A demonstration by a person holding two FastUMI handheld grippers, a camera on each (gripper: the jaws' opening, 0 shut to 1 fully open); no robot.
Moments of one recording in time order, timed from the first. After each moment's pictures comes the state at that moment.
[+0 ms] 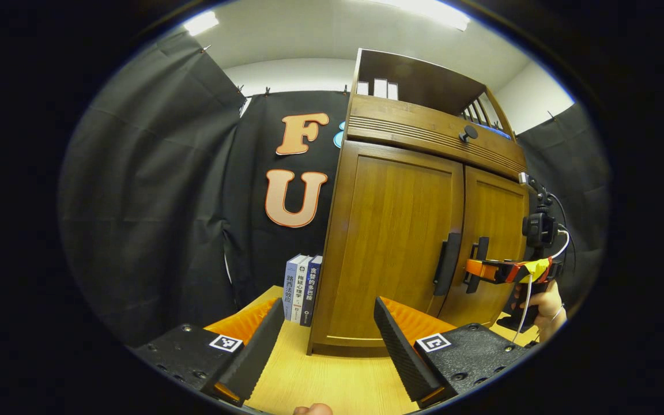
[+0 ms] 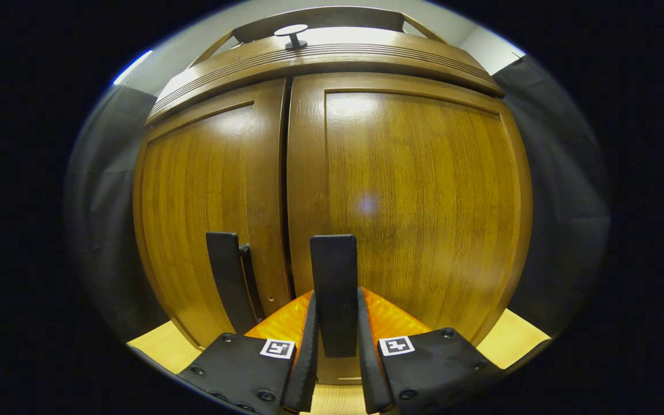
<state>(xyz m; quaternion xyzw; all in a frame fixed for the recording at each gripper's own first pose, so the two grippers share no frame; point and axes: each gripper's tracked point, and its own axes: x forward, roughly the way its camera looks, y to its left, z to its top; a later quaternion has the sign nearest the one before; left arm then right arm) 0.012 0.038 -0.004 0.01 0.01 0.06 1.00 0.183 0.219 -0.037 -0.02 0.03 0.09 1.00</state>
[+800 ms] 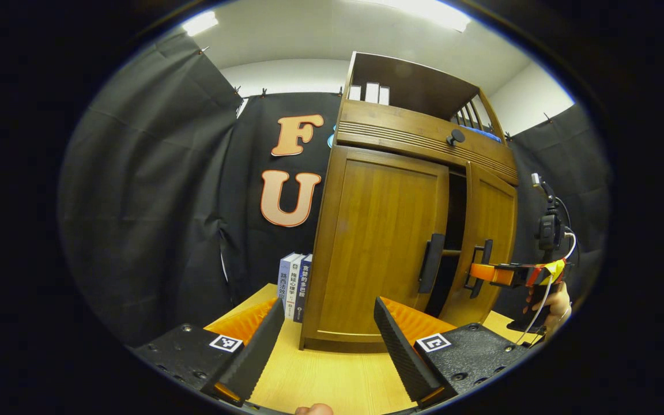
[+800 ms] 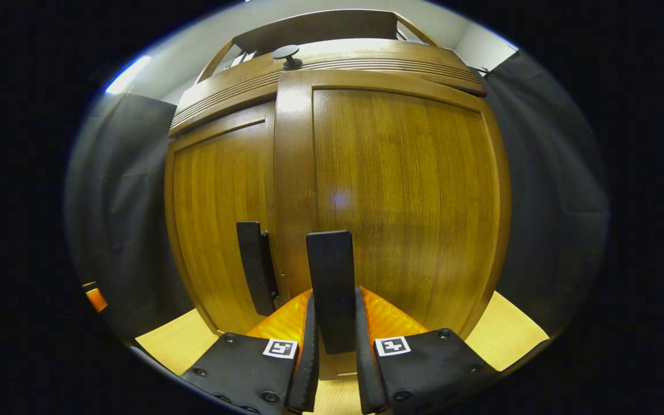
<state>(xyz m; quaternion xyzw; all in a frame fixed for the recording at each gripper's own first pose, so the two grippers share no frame) -0.008 0.019 0.000 0.01 0.02 0.04 1.00 0.125 0.196 -0.036 -0.01 0.05 0.14 0.99</state>
